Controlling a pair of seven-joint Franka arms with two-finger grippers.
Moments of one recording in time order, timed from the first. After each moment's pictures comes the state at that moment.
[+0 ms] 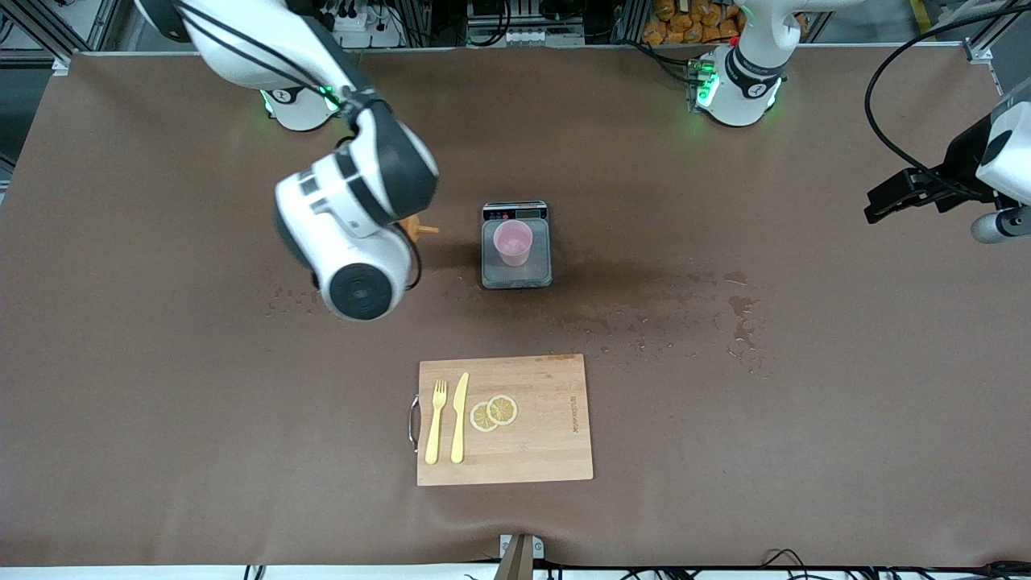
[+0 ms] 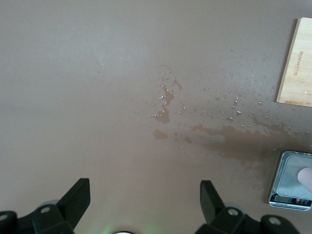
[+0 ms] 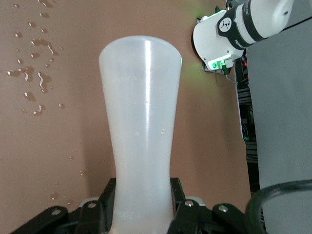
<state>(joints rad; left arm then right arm) -0.02 0.02 -0.06 -1.53 -0.01 1.51 -0.24 0.54 0.67 -0.11 -1.08 0.25 1.10 2.07</state>
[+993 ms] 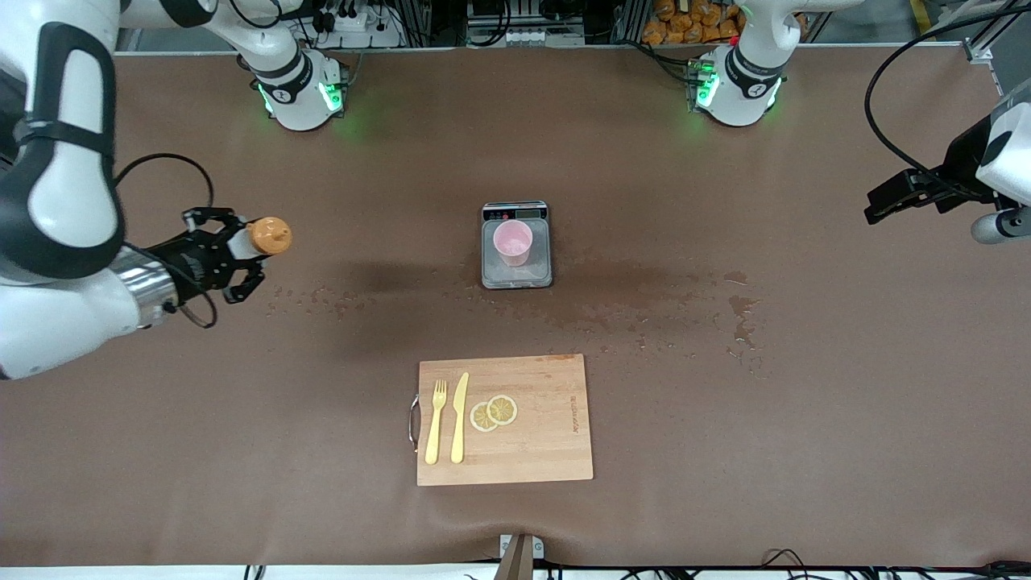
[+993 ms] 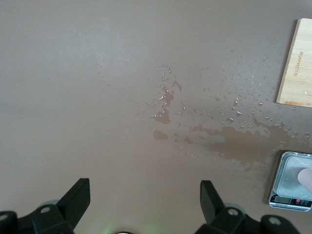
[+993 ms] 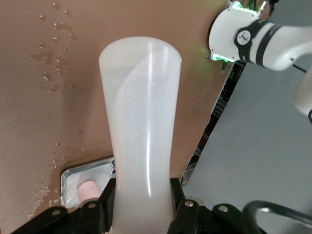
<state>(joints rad) -0.02 0.02 -0.06 -1.53 -0.01 1.51 -0.24 0.07 0.60 -0.11 -1.09 0.52 0.96 1.47</state>
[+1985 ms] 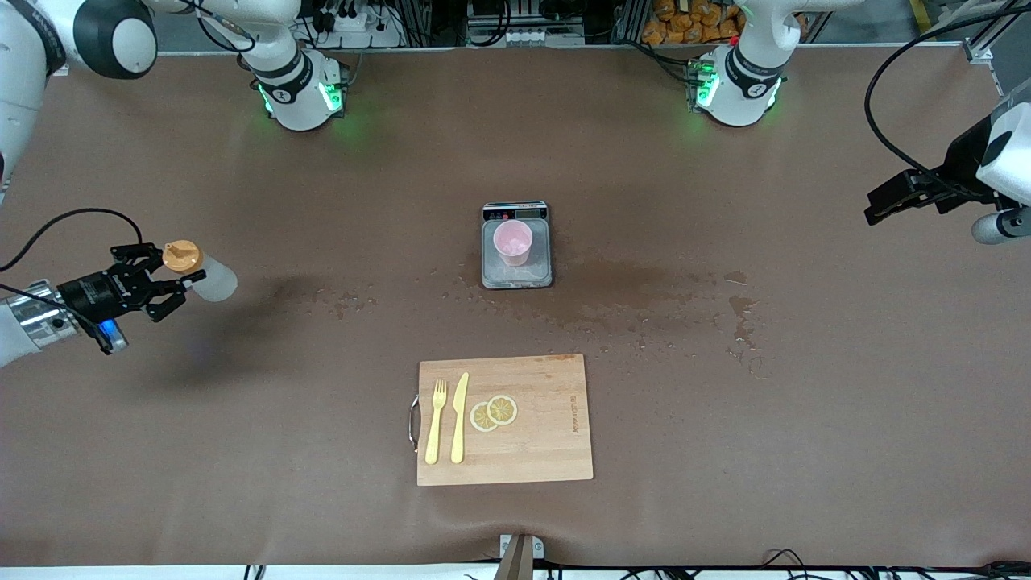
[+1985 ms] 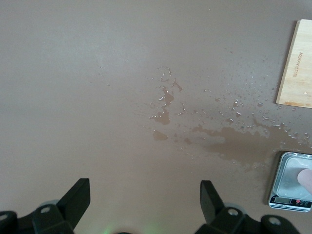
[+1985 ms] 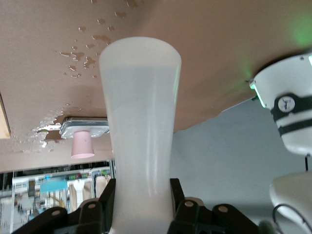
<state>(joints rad) -0.02 0.02 -0.06 -1.53 -0.01 1.51 -0.24 -0.30 0.81 -0.11 -1.21 0.66 0.95 0.67</state>
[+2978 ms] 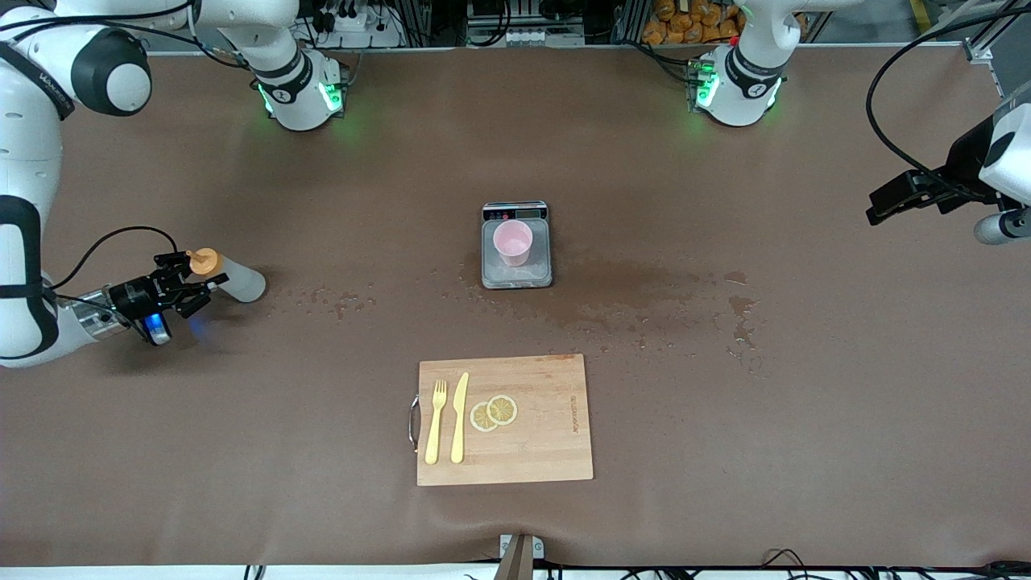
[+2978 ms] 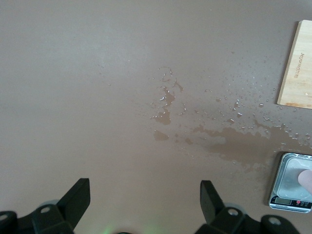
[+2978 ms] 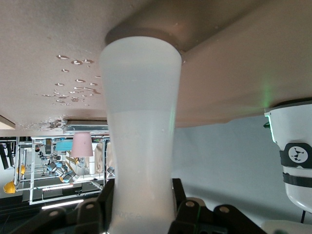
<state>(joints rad) -0.01 0.02 -0.06 -1.53 -0.01 1.51 -0.24 -0.39 0.96 -0.11 -1.33 0.67 1.05 0.42</state>
